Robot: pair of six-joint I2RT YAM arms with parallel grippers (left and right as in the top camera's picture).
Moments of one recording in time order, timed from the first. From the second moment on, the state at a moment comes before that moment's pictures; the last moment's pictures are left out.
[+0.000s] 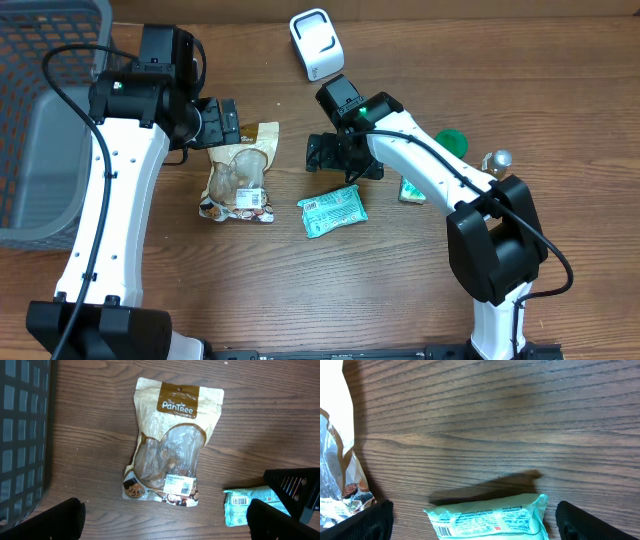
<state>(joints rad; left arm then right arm) -0.10 1.66 1.72 -1.30 -0.04 -0.27 0.56 2.06 1.65 -0.97 -0.12 0.64</state>
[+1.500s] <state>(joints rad) -0.10 1.66 1.72 -1.20 -0.04 -0.27 0.56 2.06 1.65 -0.97 -0.12 0.64</state>
